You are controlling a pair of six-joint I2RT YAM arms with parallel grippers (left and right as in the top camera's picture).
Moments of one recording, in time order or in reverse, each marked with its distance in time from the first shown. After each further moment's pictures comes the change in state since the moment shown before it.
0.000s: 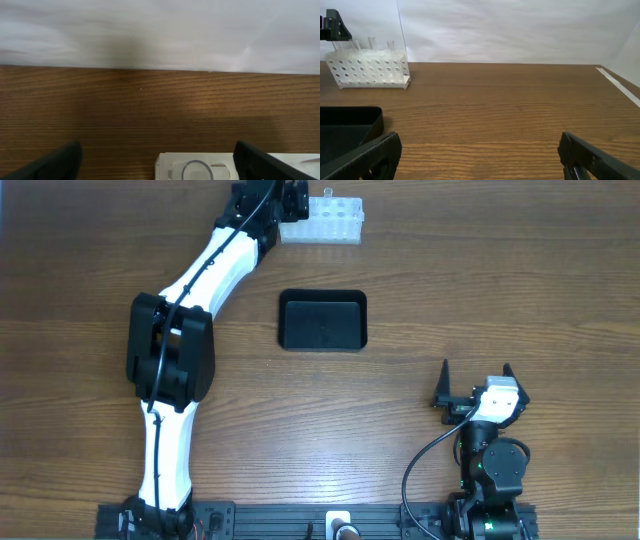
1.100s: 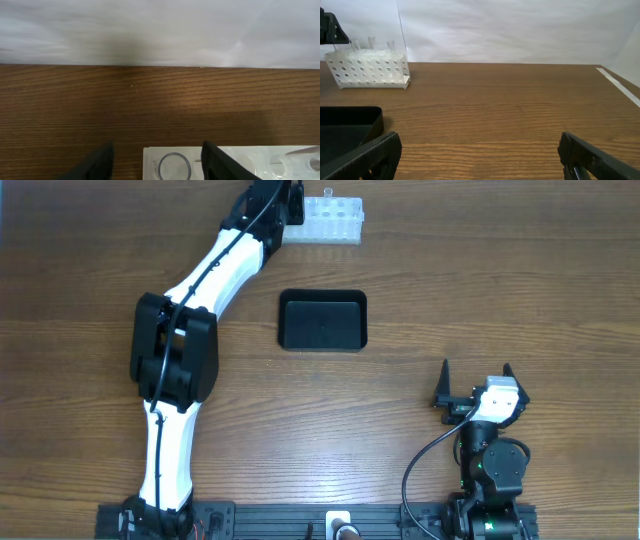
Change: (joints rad) left arm -0.018 0.004 0.001 -0.001 0.000 -0.001; right arm 0.000 0.000 0.000 0.000 0.000 0.000
